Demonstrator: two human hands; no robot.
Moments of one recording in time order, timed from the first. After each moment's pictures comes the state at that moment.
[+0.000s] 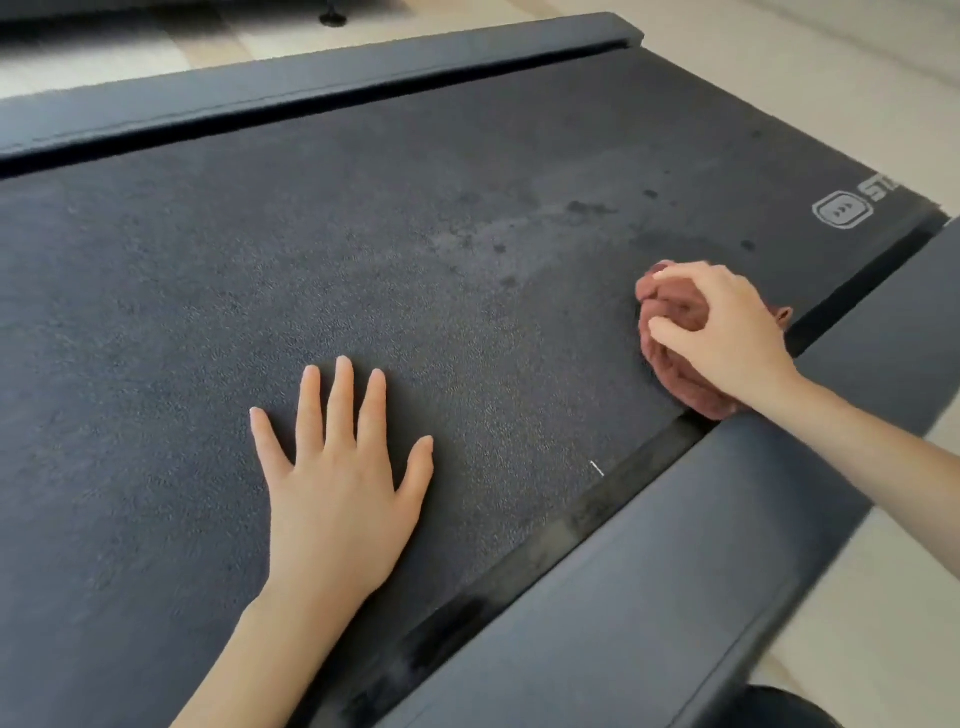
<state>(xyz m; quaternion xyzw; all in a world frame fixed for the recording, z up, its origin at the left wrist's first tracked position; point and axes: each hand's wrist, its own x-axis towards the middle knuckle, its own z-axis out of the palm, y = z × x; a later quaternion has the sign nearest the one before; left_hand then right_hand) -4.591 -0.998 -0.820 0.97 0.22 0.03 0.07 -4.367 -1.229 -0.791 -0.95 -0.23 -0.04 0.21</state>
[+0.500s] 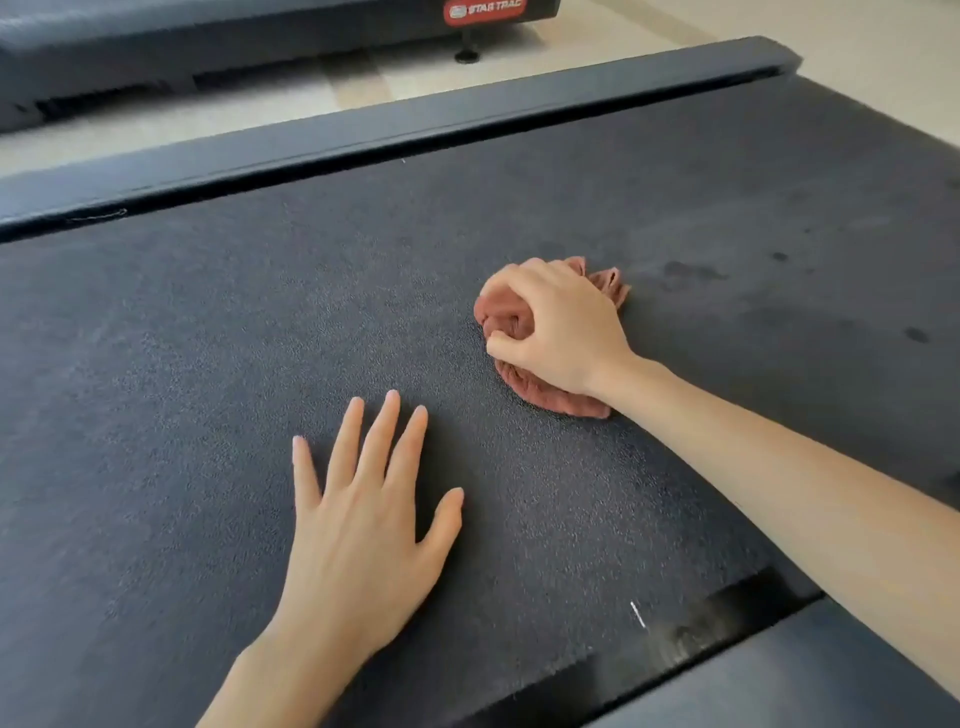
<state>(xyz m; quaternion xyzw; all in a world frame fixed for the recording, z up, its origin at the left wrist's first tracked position) -4.563 -1.001 -0.810 0.96 0.27 0.04 0.07 -4.333 -1.053 -0.806 -0.82 -0.51 -0.03 0.25</state>
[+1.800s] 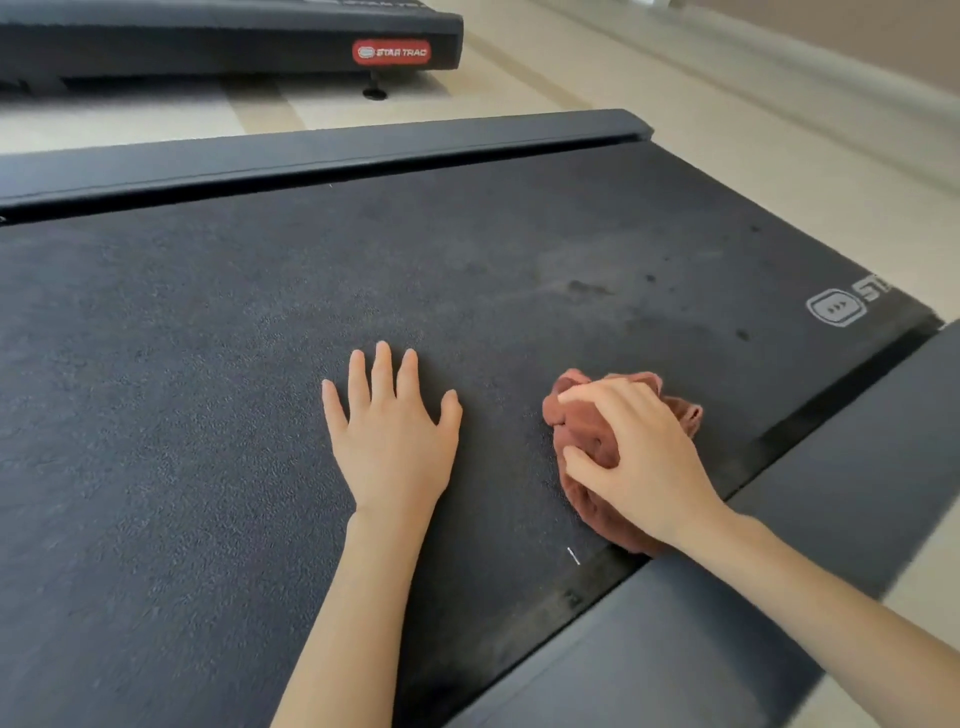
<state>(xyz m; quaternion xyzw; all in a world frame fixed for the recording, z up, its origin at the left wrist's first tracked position) -4.488 -1.005 -0.830 0.93 0.33 0.13 0.12 -4.403 -1.201 -0.805 -0.90 -0.38 -0.04 0.21</state>
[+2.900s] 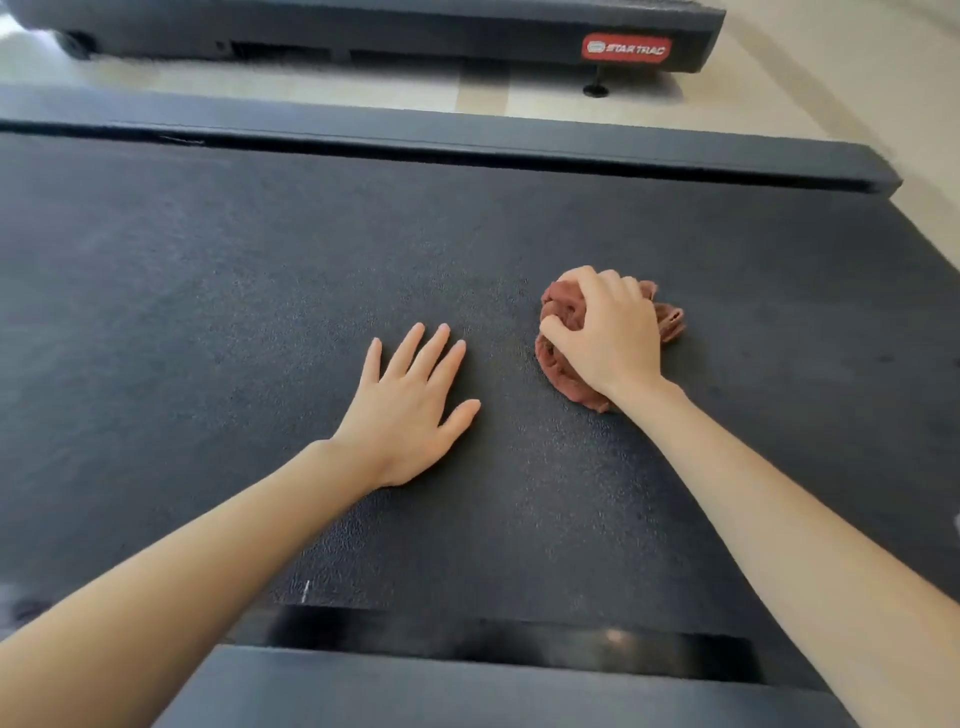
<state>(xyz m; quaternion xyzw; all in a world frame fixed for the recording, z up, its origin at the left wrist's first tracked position) -4.393 -1.077 -0.813 0.93 0.35 -0.03 0.05 -4.174 -1.127 -0.809 -0.81 -0.53 -0.04 0.25</state>
